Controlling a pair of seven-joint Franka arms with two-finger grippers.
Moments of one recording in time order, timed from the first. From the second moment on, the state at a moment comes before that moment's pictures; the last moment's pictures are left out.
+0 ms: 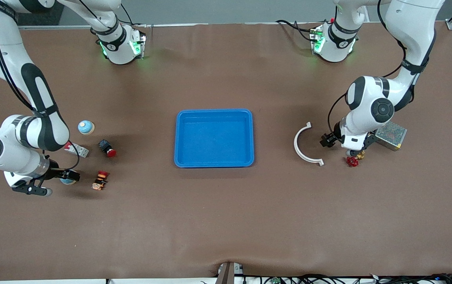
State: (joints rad) left arm 0.03 0.32 -0.20 -2.32 -0.04 2.52 -0.72; right arm -0.19 0.60 0.01 -1.80 -0.03 2.42 -0.02
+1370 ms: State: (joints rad) left arm 0.03 0.29 -0.30 -2.12 -0.04 2.26 -0.91; right arm -0.23 0.66 0.00 -1.81 -0.03 2.48 -0.07
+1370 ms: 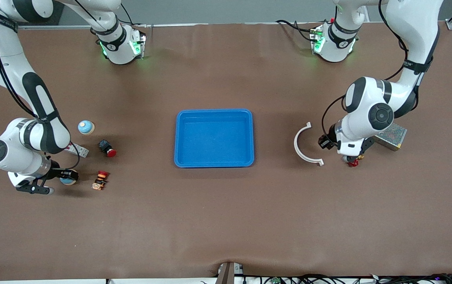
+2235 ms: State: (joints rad) left arm -0.20 0.41 -0.44 -1.89 -0.04 2.25 -1.44; right arm -0.19 0.34 0.22 -1.81 0.09 2.05 0.28
